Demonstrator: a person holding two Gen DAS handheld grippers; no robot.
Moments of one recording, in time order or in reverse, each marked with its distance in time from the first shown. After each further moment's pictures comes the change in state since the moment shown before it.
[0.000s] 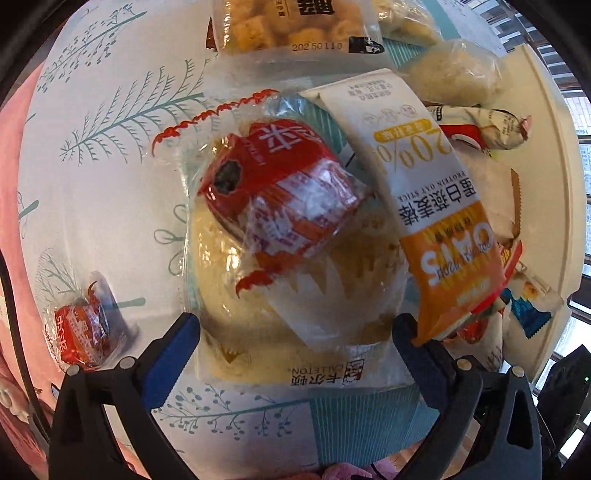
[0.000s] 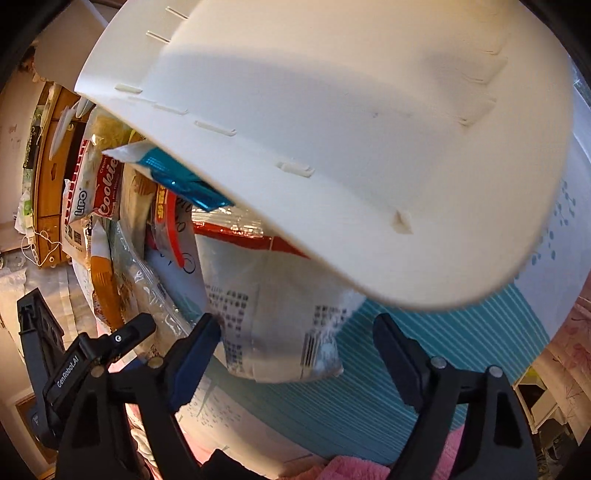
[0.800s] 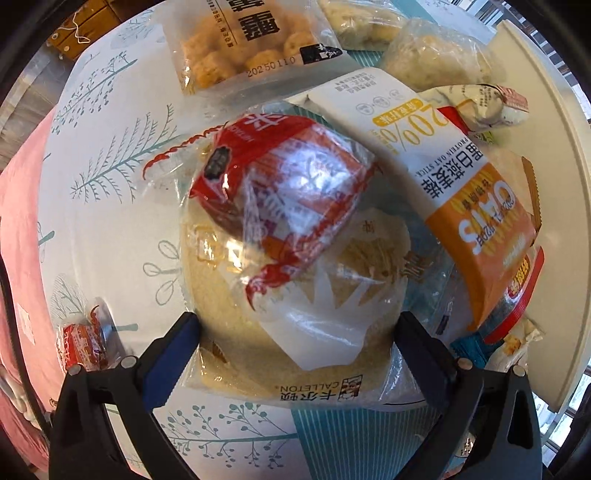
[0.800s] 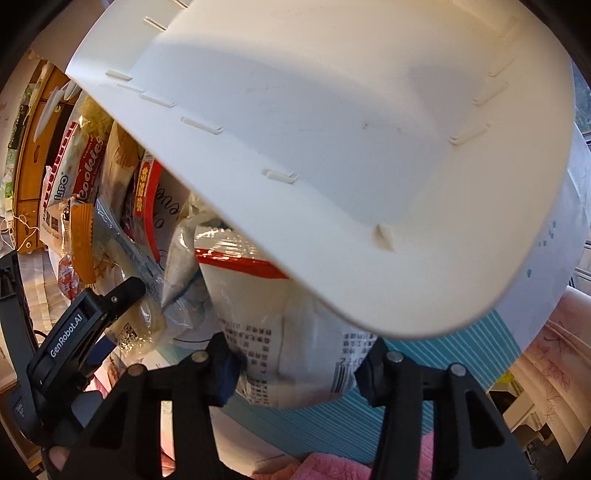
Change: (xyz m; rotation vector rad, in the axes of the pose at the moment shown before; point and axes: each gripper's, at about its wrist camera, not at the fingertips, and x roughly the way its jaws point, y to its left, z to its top) left arm 0.029 -0.054 -0.008 0.040 -0.130 0.163; right arm -0.003 0.004 0.007 -0.051 0.002 -0.111
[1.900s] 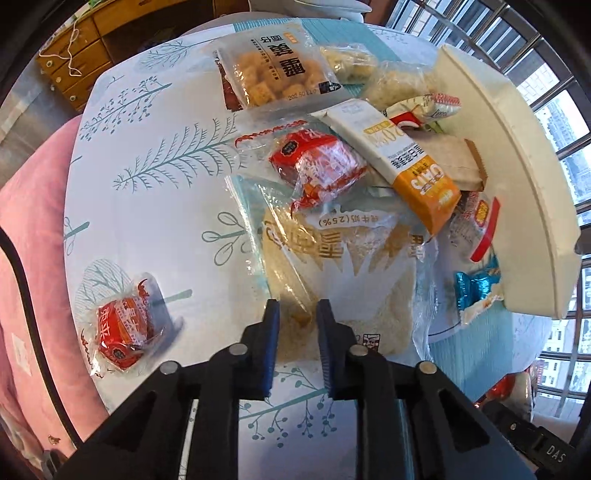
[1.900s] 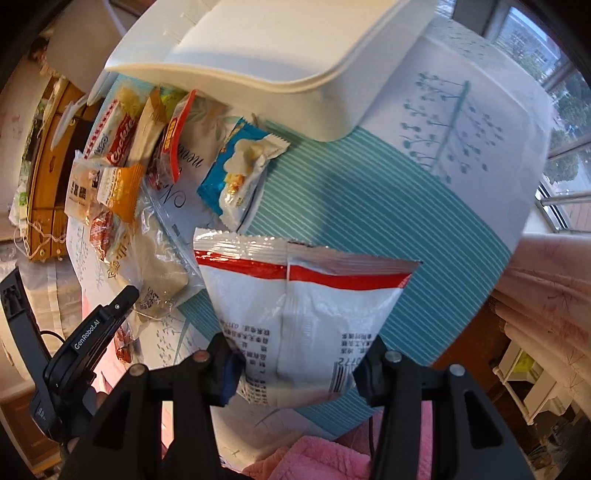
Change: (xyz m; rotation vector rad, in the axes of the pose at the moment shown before) left arm -0.049 0.072 -0.077 0.110 -0.165 -0.106; right arm -0.025 -0.014 -0.112 0.074 -0.111 0.055
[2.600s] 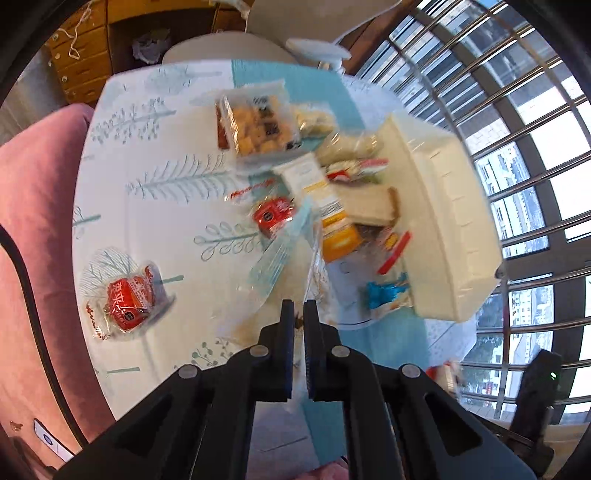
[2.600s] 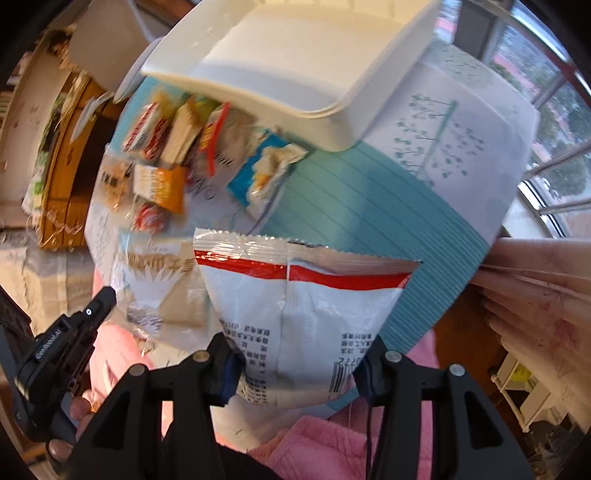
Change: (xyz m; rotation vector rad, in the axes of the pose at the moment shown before) left arm -0.110 0.012 0.002 -0.096 -0.112 -0.232; right arm -0.033 0.010 0.001 -0.101 0.018 0.057
